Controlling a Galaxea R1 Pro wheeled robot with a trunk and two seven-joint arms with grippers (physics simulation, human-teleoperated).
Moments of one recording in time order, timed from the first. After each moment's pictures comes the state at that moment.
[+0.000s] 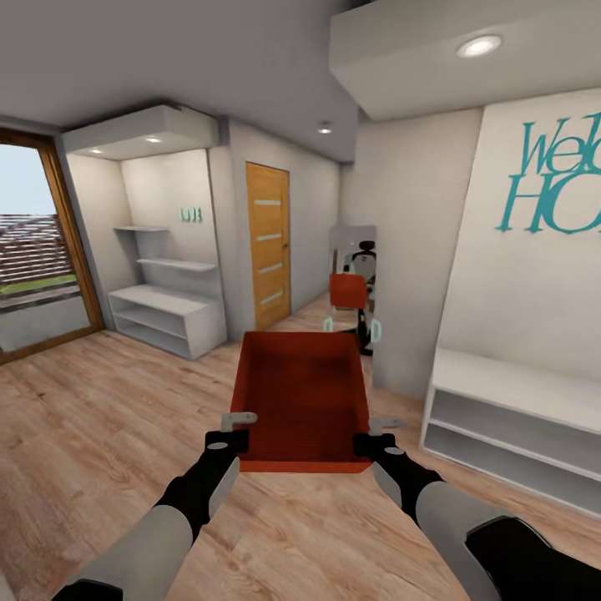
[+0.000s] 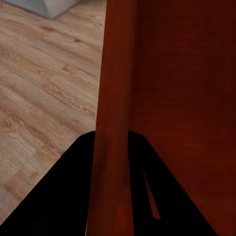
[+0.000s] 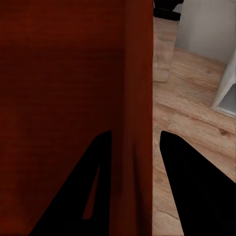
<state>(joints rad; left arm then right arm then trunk) -0.71 -0.13 -0.12 -0.52 0.08 0.21 0.31 -0.86 0.08 0.29 -0.13 -0.27 -0.04 -0.11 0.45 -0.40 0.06</state>
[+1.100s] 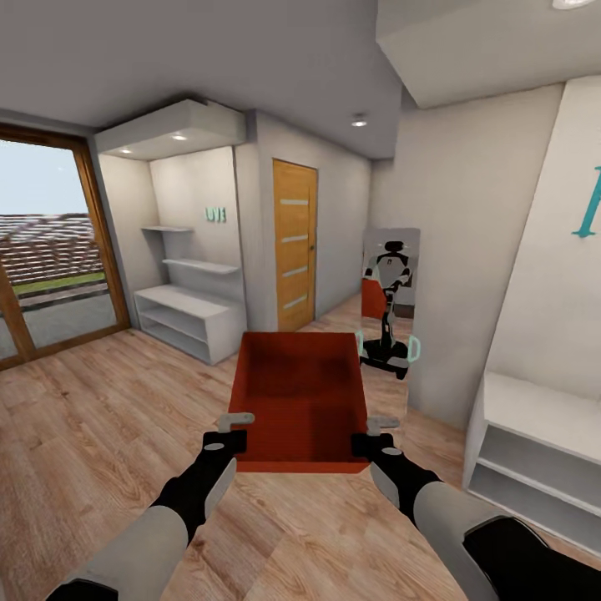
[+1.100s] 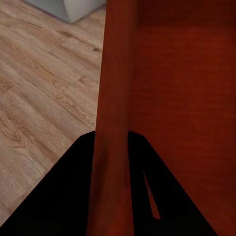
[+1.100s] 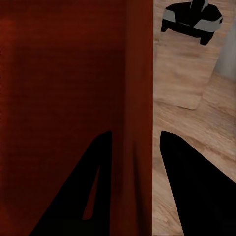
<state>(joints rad) -0.71 -0.11 -0.16 -0.52 0.13 0.20 0.31 -0.86 0.09 0.30 -0.13 -0.27 -0.05 -0.12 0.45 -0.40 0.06</state>
